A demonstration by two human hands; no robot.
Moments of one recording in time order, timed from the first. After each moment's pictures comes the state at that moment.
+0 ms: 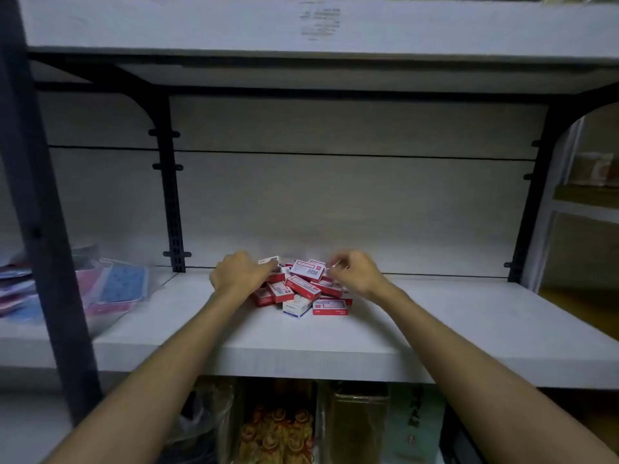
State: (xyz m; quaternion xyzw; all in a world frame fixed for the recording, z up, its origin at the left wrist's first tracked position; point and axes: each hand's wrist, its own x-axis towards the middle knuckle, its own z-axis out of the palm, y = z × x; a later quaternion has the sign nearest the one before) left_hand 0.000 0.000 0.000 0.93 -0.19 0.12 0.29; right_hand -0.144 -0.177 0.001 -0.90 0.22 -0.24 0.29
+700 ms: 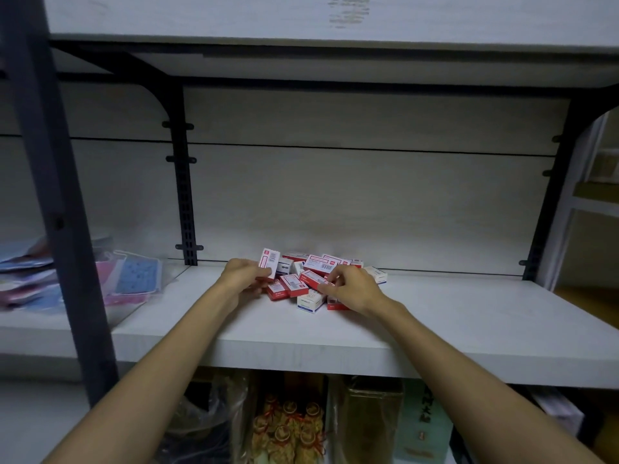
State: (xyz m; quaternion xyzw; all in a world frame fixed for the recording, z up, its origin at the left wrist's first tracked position) left_hand 0.021 0.033 -0.016 0.73 -0.17 -0.17 0.63; right_hand -0.128 -0.154 -0.035 -0.92 0.23 -0.21 0.22
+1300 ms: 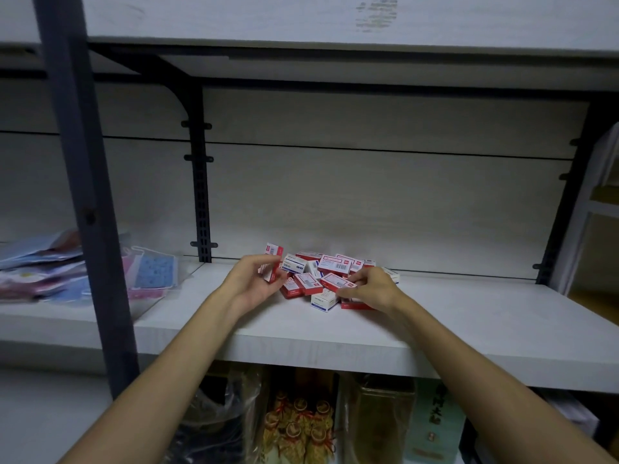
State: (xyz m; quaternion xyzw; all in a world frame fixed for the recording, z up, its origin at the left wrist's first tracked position) left_hand 0.006 0.059 -0.014 0.40 -0.13 -0.39 0.82; right_hand -0.135 -0.157 -0.034 -0.87 0.27 -0.20 0.37
